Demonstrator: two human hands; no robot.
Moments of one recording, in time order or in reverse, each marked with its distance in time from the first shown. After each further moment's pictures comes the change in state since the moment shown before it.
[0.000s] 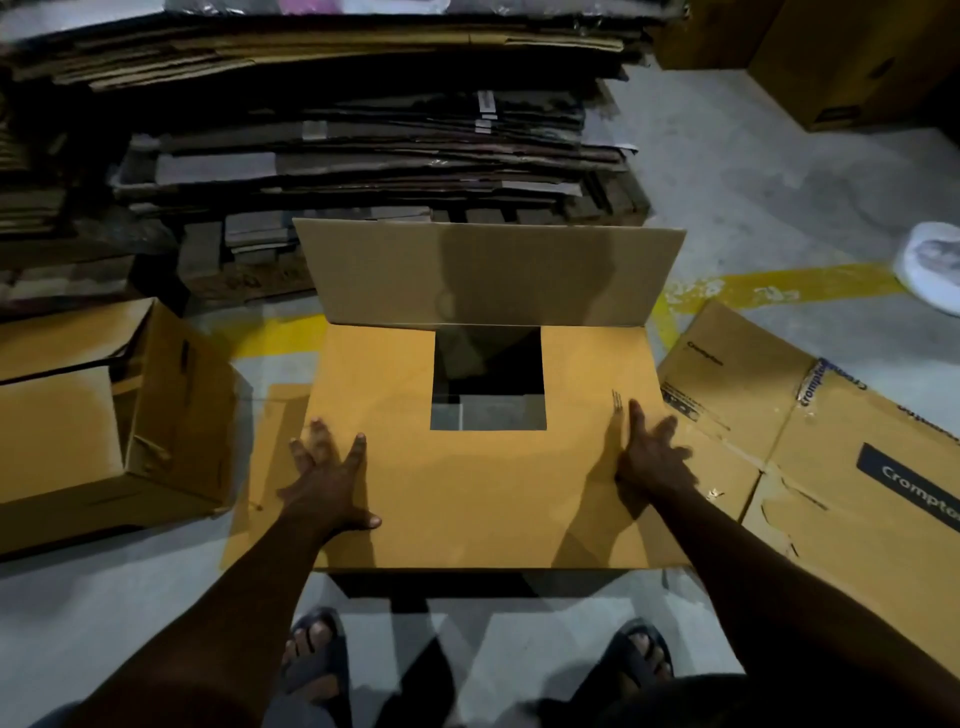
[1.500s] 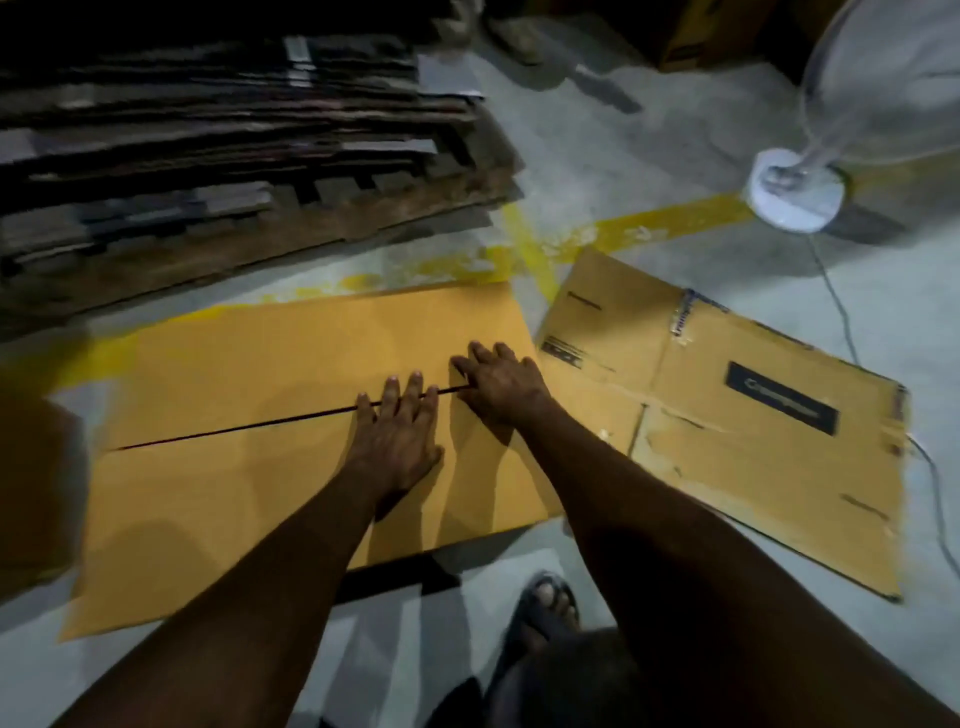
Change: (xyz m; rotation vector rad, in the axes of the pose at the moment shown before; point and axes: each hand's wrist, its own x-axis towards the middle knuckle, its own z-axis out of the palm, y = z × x) left_hand 0.015 0.247 0.002 0.300 0.266 0.516; right_hand 0.038 -0.003 -0.024 -0.331 0.166 -0.552
